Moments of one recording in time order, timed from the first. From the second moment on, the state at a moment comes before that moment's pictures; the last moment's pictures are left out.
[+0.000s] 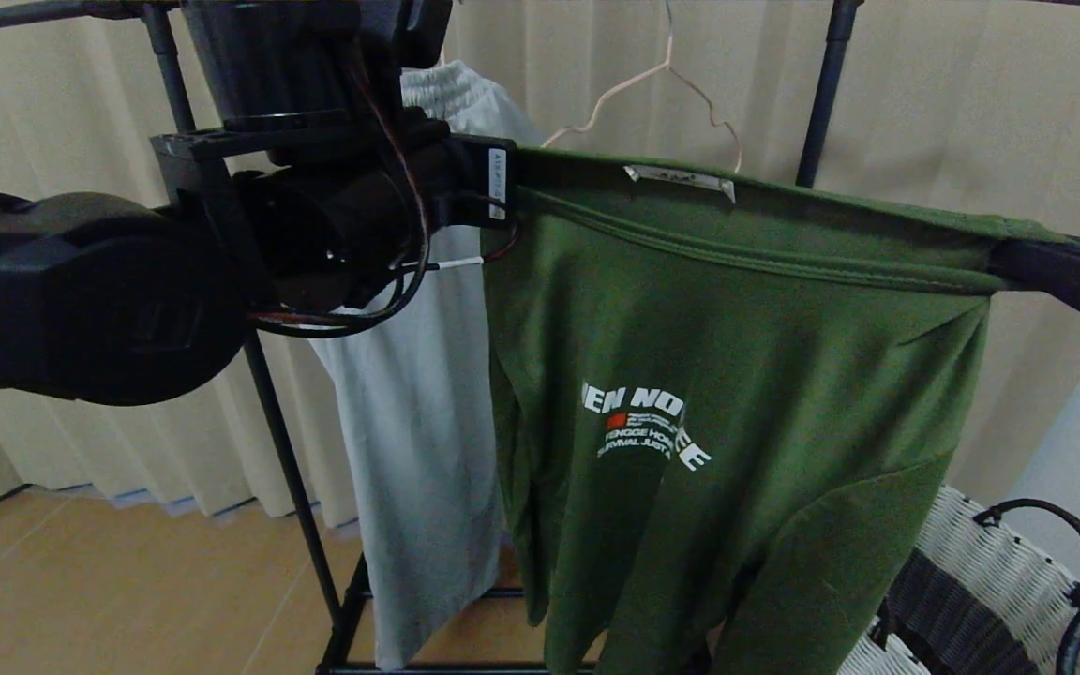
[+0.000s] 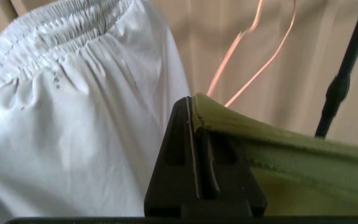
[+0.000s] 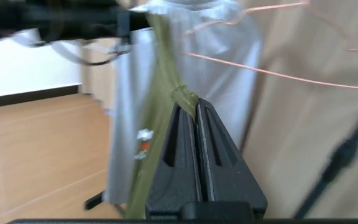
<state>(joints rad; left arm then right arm) -0.66 1.79 -1.44 -0.40 0.41 0.11 0.48 1.05 -0.71 -0.47 0.32 -0.02</state>
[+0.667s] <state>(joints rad) -0.66 1.65 -1.29 -0.30 0.38 0.12 0.42 1.10 -0.72 -0.48 0.33 -0.07</state>
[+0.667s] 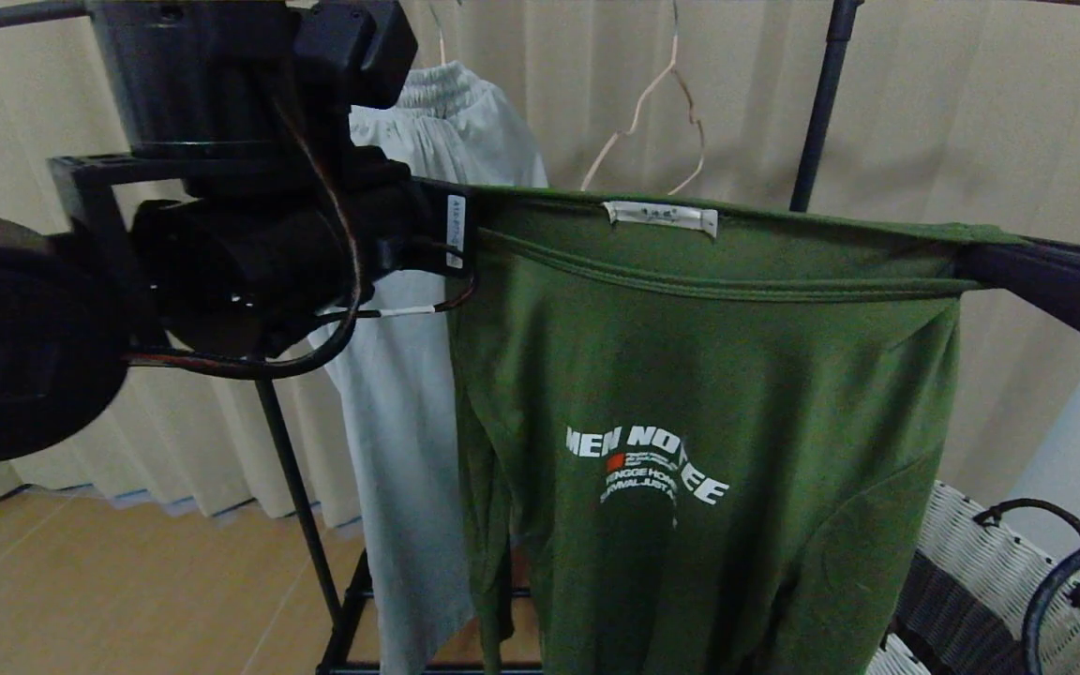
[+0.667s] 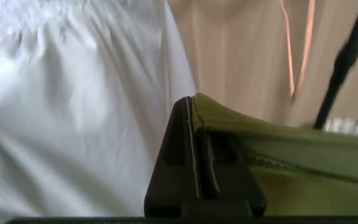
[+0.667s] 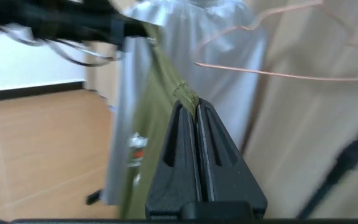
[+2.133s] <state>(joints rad) -0.77 1.29 -1.10 -0.03 0.20 0.11 0.34 1.40 -0.85 -0.55 0.18 -0.10</state>
